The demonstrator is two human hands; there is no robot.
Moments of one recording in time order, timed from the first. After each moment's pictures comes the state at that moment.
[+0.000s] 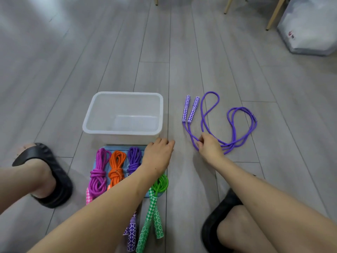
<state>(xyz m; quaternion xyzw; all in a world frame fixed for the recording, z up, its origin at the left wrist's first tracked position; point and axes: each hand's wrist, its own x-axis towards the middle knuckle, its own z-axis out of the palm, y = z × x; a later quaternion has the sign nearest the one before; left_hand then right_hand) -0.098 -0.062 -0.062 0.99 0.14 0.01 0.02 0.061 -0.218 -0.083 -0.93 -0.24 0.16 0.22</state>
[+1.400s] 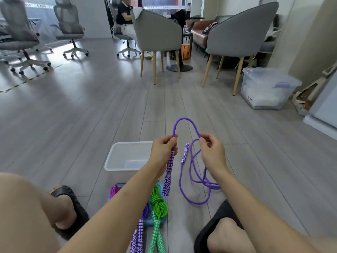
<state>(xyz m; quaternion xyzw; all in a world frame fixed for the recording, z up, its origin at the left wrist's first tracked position) -0.108 -0.113 0.173 0.59 0.23 0.21 0.75 -0.024 -0.258 0.164 -0.77 -0.17 -0.01 0.62</state>
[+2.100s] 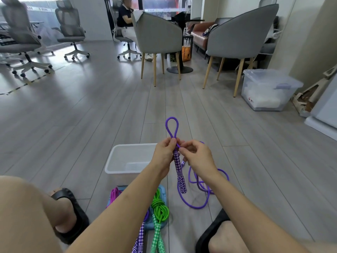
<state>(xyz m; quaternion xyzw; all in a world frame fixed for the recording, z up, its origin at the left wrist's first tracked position) -0.109 -0.115 0.177 0.58 0.20 0.17 0.77 -0.053 -0.236 0.176 -0.74 -0.24 0.12 0.62</state>
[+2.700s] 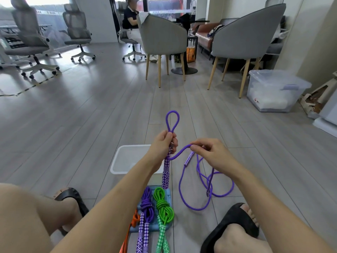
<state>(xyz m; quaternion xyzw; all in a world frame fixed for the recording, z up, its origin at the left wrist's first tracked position) -0.118 -0.082 0.199 0.68 0.17 0.18 0.69 -0.023 -0.264 0.204 -0.76 -0.41 0.12 0.49</state>
